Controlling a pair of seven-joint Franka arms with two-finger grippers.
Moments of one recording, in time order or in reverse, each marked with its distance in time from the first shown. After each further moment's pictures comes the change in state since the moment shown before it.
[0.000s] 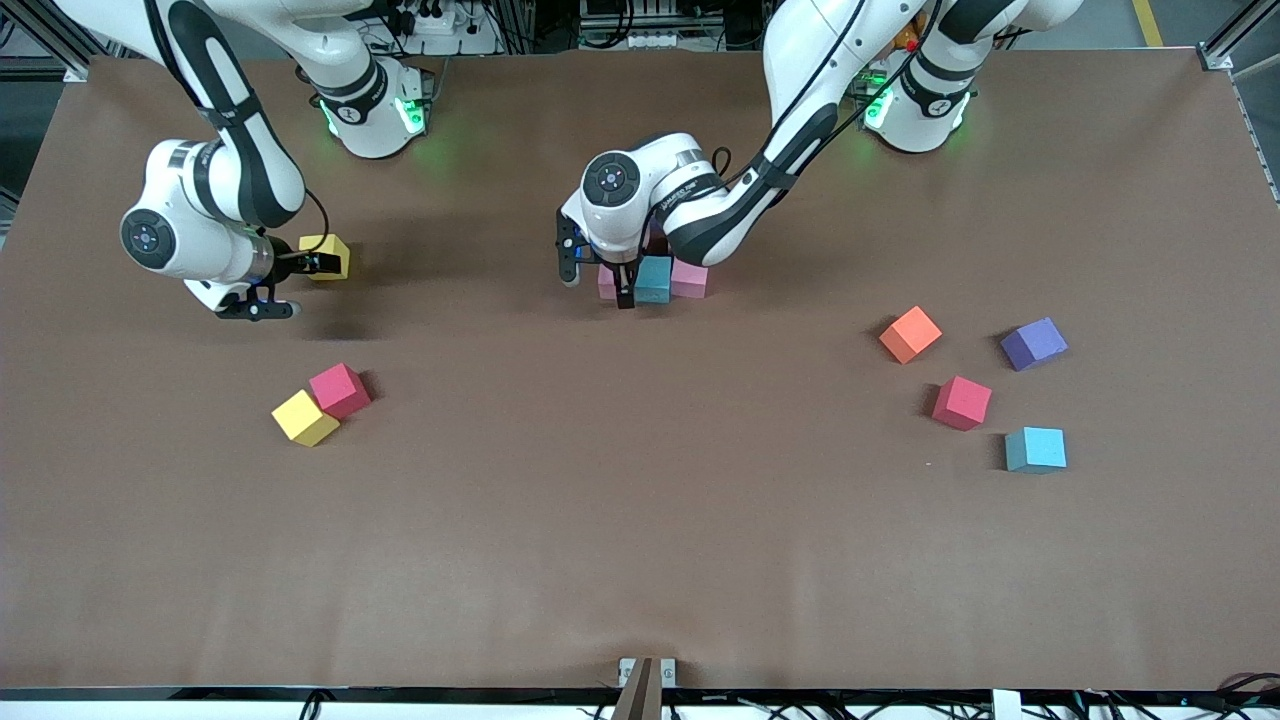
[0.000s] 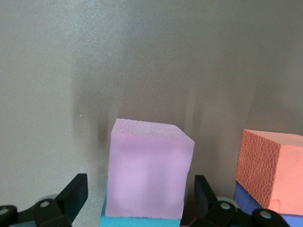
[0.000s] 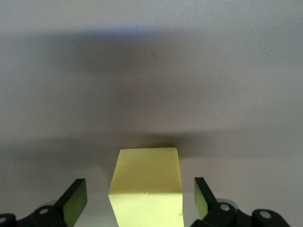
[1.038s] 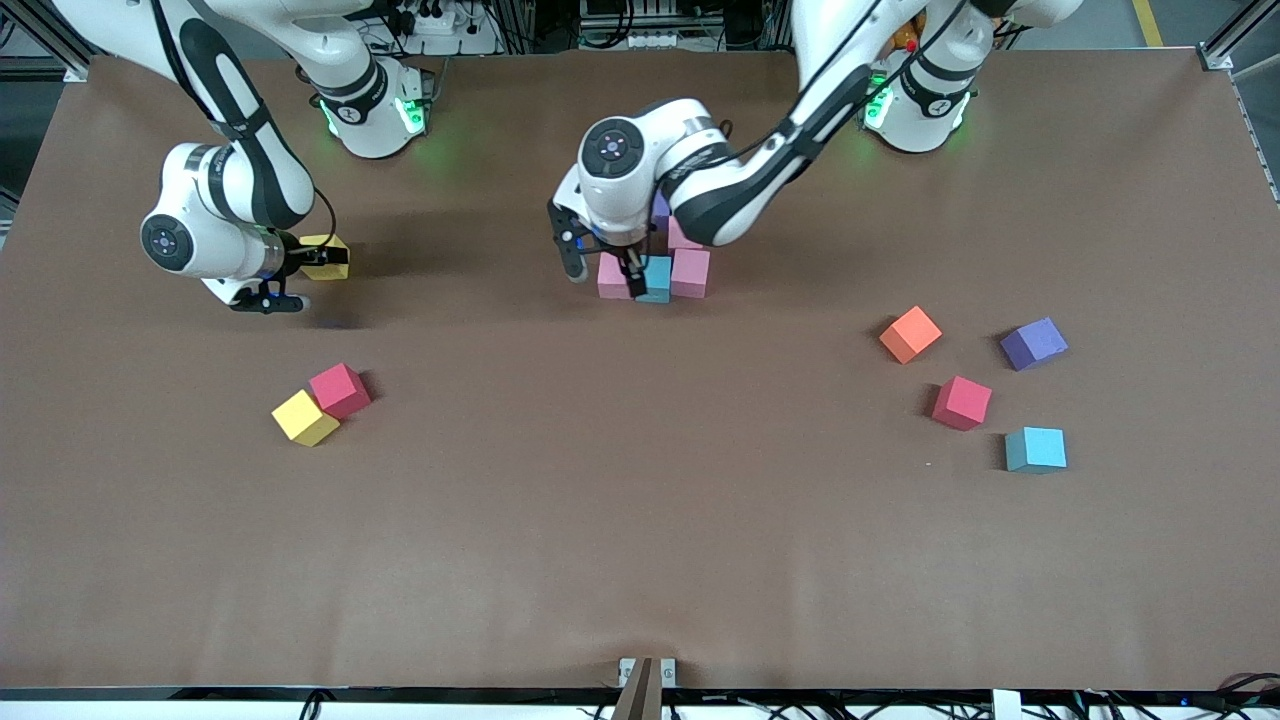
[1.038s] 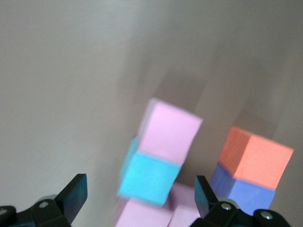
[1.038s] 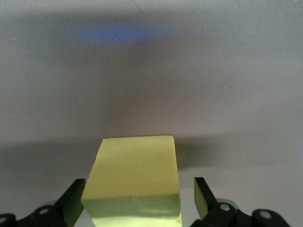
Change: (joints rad) left arm 0.132 -0.146 -0.083 0.030 0.000 -0.191 -0.203; right arm -0.008 0.044 -0.011 -0.044 -0.002 0.037 0.000
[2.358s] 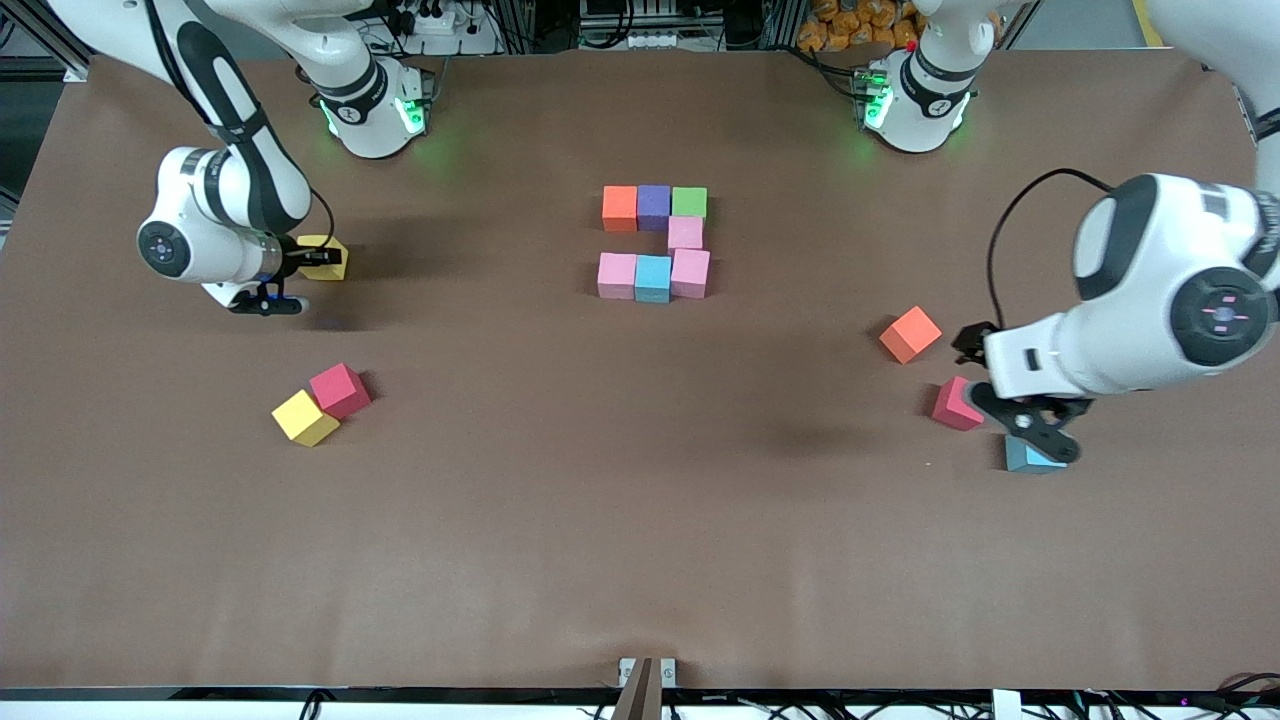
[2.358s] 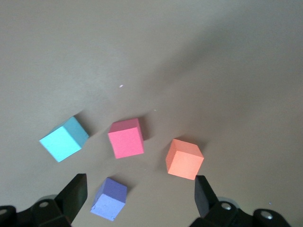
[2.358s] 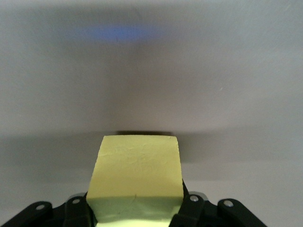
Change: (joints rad) left arm 0.749 -0.163 0.017 0.152 0.013 -0.389 0.172; right arm -0.002 0.001 0.002 0.065 0.000 -0.080 -0.002
